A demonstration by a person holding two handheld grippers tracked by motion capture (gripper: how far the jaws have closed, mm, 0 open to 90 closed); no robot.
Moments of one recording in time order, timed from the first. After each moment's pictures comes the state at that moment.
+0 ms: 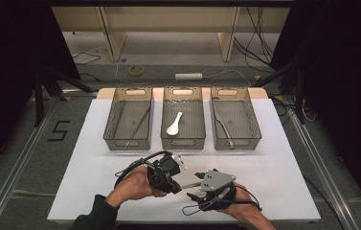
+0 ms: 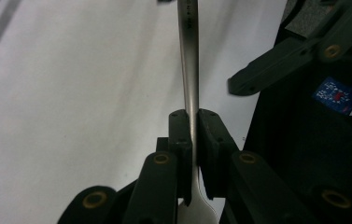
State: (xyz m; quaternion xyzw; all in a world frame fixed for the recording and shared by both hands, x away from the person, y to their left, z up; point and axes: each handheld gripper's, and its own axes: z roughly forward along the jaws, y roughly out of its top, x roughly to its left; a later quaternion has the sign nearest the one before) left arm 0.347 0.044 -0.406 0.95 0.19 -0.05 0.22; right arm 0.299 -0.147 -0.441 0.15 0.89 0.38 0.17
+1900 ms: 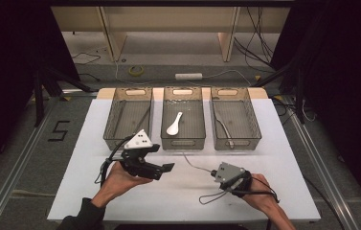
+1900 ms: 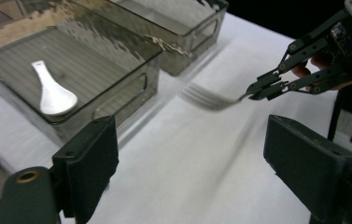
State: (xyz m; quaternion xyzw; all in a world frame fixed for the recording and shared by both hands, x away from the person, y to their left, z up) left arm 0.353 0.120 -0.387 0.82 0.30 0.09 0.48; right arm 0.327 -0.191 -0.440 0.15 0.91 0.28 0.25
